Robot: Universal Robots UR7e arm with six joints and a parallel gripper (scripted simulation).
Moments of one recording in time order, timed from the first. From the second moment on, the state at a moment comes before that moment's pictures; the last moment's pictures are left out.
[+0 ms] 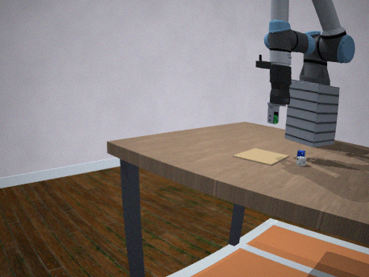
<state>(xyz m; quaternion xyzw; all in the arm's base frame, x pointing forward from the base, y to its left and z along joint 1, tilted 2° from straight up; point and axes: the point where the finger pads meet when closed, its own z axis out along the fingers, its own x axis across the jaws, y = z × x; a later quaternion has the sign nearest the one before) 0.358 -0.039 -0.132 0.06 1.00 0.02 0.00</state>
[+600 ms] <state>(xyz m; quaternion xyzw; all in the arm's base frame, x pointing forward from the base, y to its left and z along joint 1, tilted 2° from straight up) 0.359 -0.039 -0.141 0.06 1.00 0.02 0.00</state>
